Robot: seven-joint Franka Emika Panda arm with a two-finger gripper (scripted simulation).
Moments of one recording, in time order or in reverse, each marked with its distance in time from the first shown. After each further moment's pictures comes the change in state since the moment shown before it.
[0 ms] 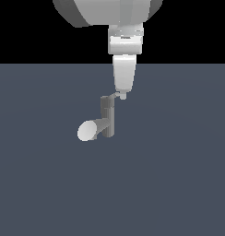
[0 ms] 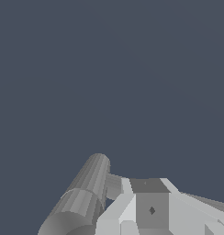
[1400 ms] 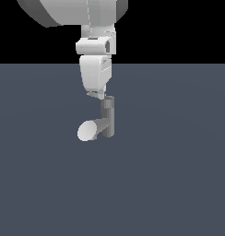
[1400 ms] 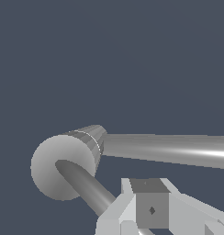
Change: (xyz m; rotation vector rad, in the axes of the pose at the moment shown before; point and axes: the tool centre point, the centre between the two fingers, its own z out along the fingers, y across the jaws) arm -0.067 0.002 0.001 -0.018 0.007 0.052
